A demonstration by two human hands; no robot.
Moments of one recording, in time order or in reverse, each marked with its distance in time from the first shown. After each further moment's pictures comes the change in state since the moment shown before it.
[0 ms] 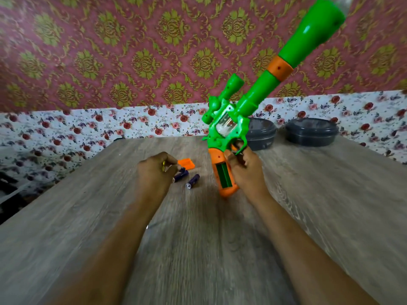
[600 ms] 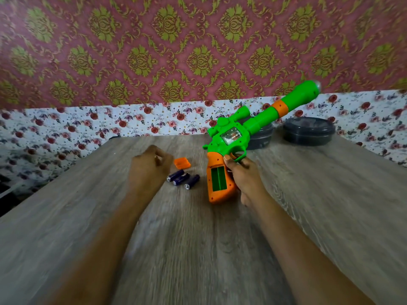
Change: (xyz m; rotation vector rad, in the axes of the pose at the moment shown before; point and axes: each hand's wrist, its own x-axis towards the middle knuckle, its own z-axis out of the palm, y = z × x) left_hand 0.012 0.003 0.002 0.100 0.033 0.016; right_hand -0.001 0.003 -0.002 0.343 -0.047 0.500
